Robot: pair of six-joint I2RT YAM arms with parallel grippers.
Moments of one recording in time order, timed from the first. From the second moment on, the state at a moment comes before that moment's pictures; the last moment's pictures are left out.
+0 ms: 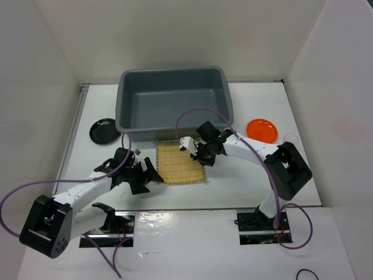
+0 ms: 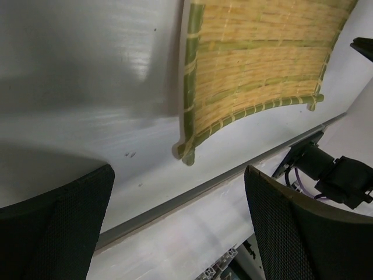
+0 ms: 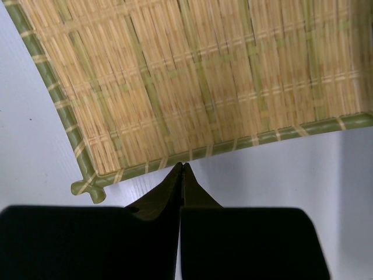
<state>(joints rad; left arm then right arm) -0.33 1.06 0.39 -0.35 0.47 -0.88 0.67 1.64 1.01 -0.55 -0.28 -0.62</state>
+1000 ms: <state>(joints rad) -0.34 1.34 0.42 0.05 0.59 -0.87 0.74 1.73 1.03 -0.53 -0.31 -0.63</state>
